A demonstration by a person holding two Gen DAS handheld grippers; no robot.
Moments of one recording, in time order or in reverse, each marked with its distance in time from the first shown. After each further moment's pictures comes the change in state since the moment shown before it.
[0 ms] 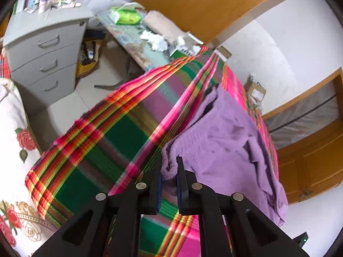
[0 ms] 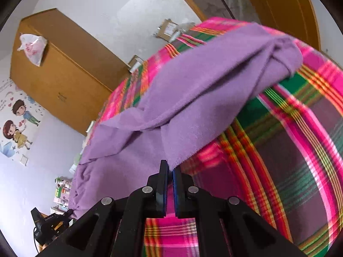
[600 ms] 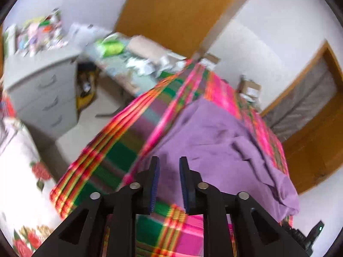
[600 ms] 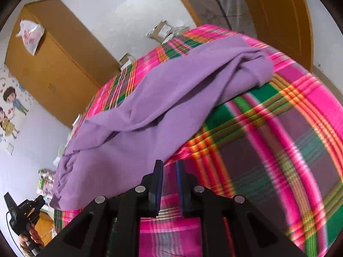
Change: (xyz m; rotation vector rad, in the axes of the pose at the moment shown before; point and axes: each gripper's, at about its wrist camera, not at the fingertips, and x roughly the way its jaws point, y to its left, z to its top) left arm -0.043 -0.047 -0.007 0.226 -0.125 0.021; right arm -0.017 -0.012 0.005 -0.067 -0.045 -0.097
